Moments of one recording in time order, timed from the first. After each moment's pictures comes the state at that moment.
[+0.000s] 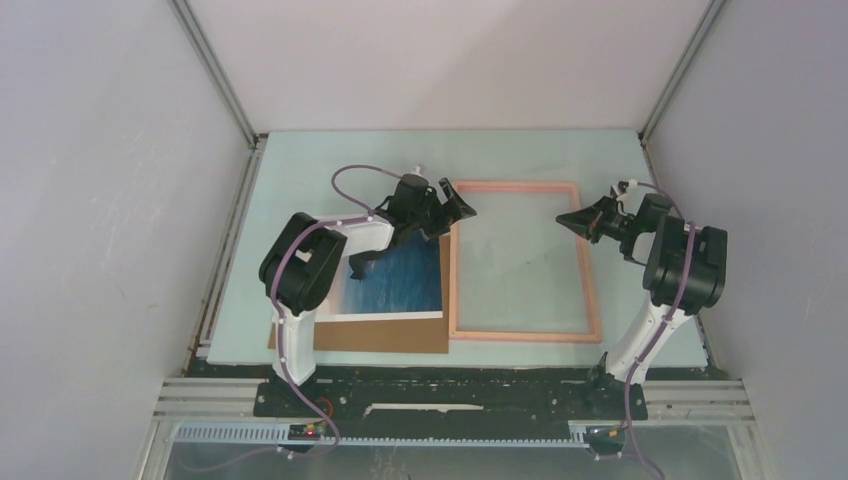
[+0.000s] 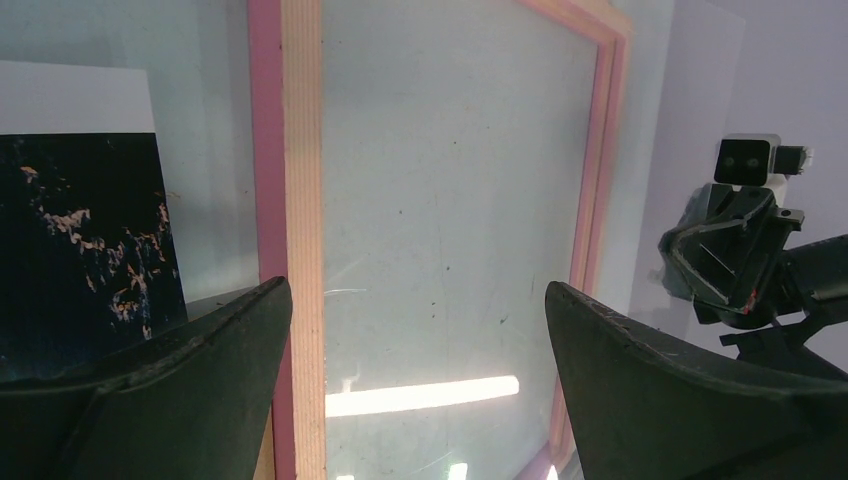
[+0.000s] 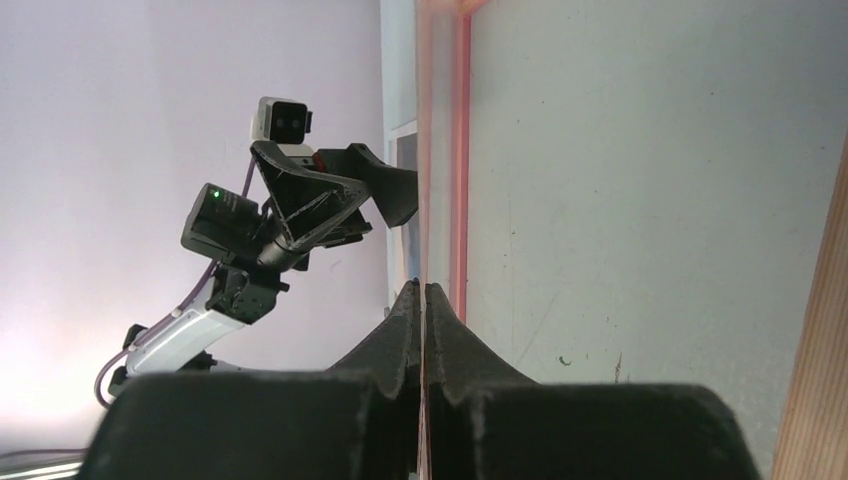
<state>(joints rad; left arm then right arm) -0.56 2.00 1.21 0.22 0.21 -1.00 -0.36 1.94 0.86 0.57 -1.21 0.92</state>
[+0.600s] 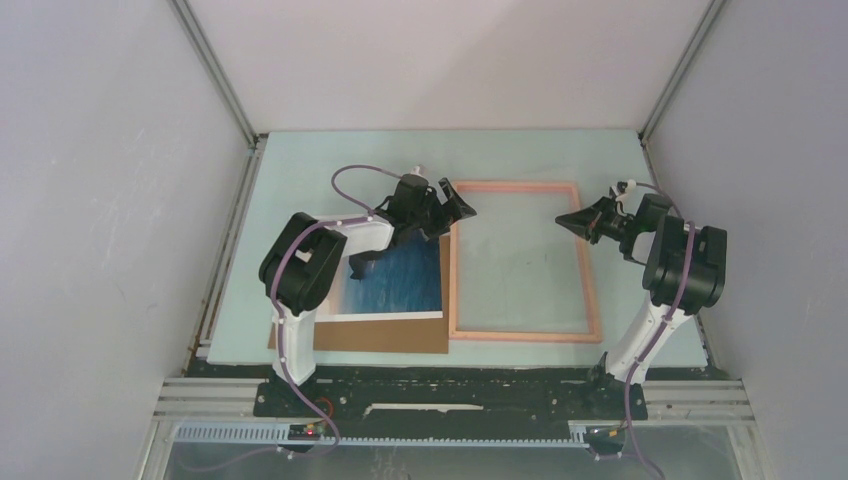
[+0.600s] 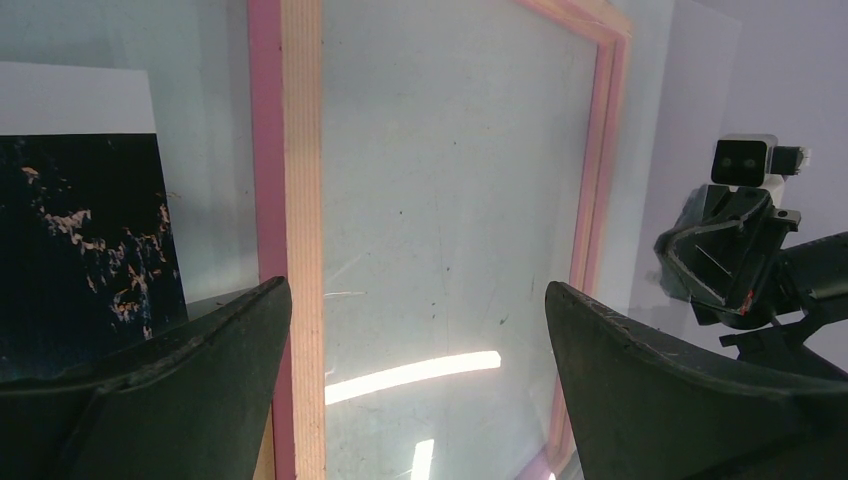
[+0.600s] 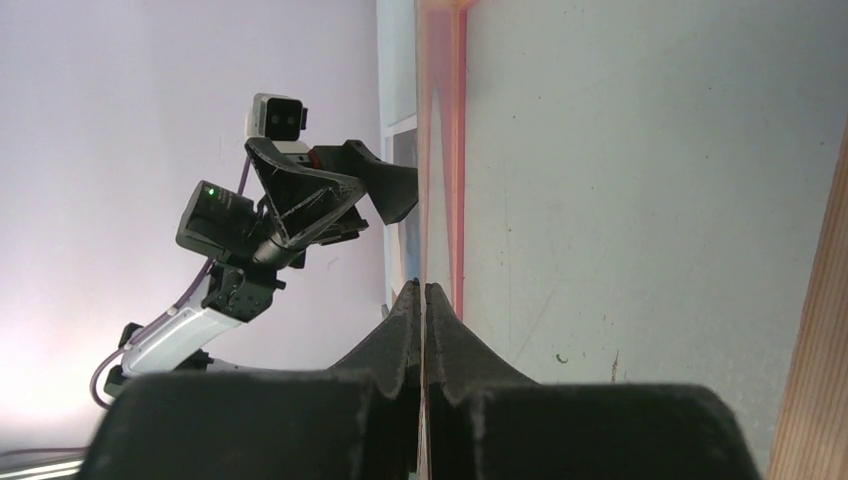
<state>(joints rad) -0.56 2.00 1.21 0.23 0.21 -1.00 -0.36 1.94 0.86 0.54 -1.21 0.90</state>
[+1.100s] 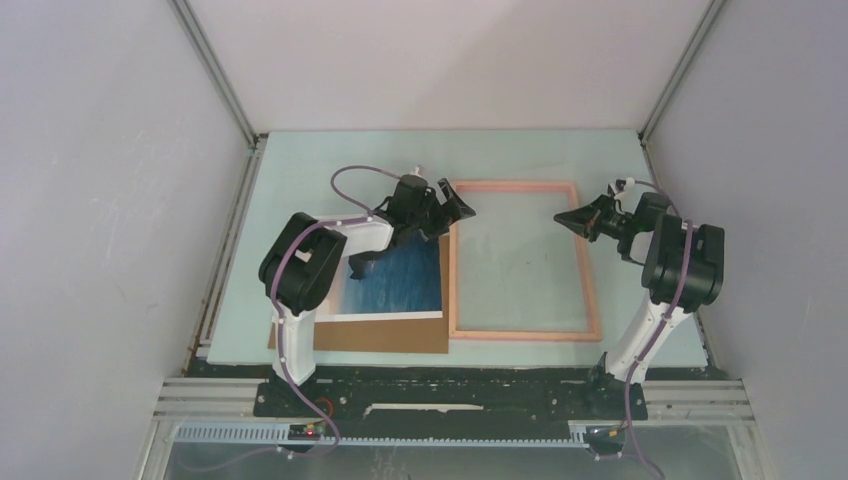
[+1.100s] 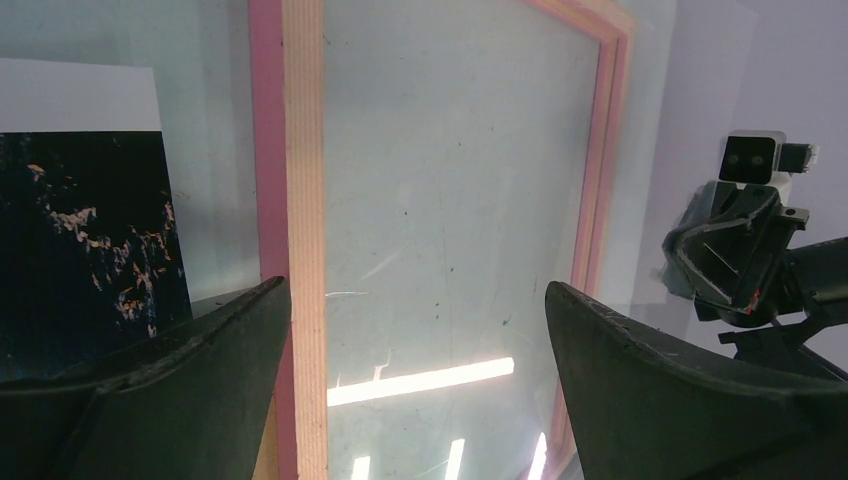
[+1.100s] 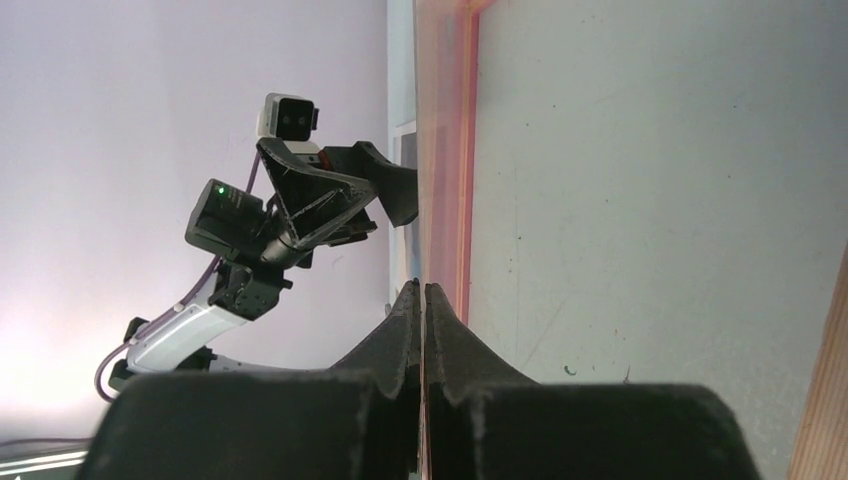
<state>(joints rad) -0.56 2.00 1.20 0.23 0.21 -1.00 -0.34 1.95 0.87 0.62 -1.22 0.95</state>
